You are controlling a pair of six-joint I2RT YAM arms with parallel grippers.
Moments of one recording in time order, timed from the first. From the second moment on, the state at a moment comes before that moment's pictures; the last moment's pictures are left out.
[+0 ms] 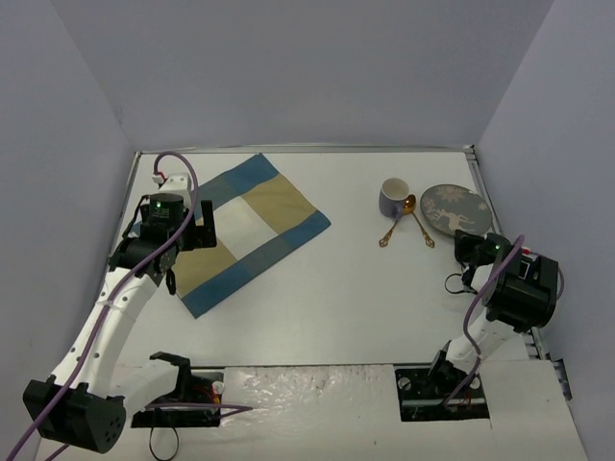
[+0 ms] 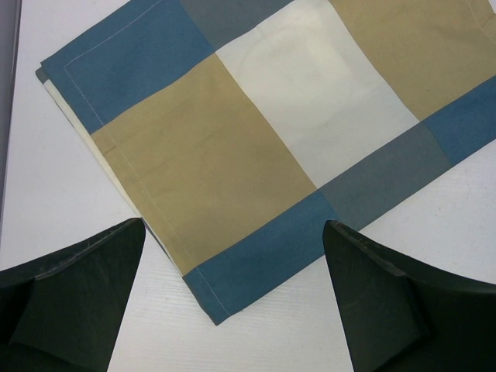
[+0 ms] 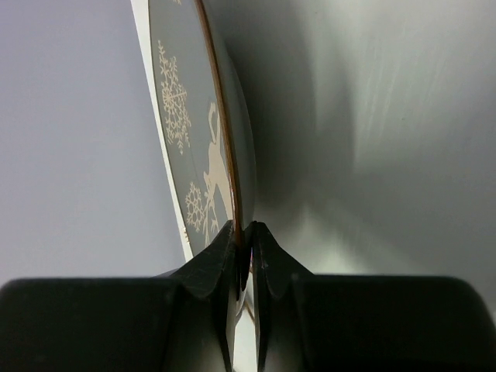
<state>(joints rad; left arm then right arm) -0.23 1.03 1.05 -0.69 -0.22 -0.19 -0.46 1.74 0.47 0.80 -0.15 1.39</state>
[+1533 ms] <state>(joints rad) -0.17 1.05 1.05 -0.69 -0.23 -0.23 0.36 1.82 1.04 0.54 -0.37 1.28</state>
